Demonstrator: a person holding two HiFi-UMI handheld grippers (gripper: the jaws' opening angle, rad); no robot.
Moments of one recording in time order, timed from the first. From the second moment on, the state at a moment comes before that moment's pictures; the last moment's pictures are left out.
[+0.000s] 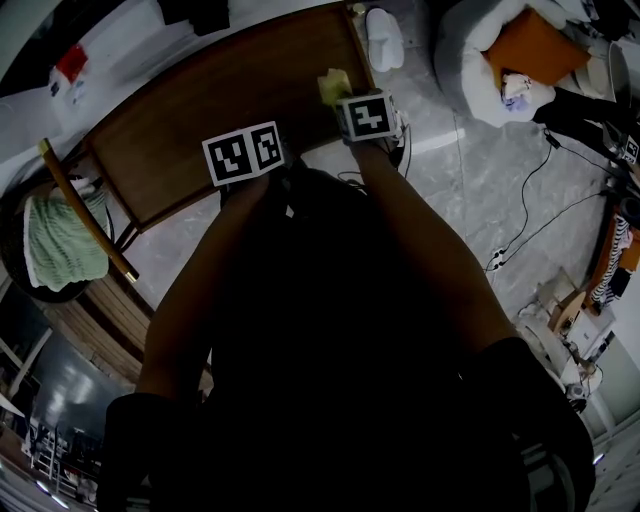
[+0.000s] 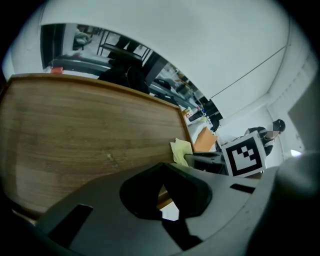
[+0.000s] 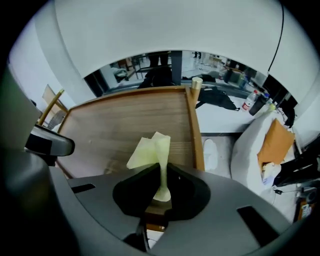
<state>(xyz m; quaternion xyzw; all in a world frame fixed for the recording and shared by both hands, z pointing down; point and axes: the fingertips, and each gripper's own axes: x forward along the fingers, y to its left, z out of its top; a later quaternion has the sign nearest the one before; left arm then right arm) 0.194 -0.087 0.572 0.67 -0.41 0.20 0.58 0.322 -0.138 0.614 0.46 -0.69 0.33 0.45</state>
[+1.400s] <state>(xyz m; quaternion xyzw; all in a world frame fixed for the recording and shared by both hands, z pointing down) -0.130 0.068 0.490 0.61 -0.56 0.12 0.56 -0.095 0.018 0.594 0.24 -0.82 0.39 0.34</state>
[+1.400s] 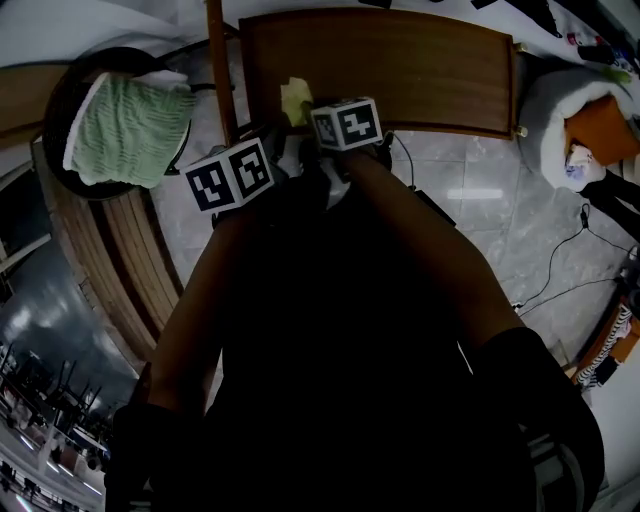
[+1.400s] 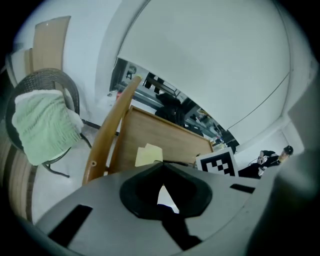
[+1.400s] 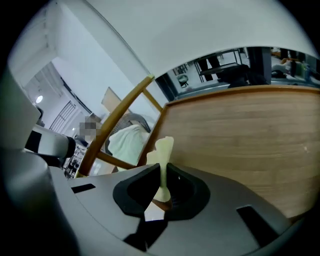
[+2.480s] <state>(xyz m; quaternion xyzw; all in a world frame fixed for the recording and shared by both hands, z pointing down) -0.121 0.074 0.541 0.60 -0.52 0.15 0.59 -0.097 0.046 0.640 0.20 -0.80 0.36 0.44</state>
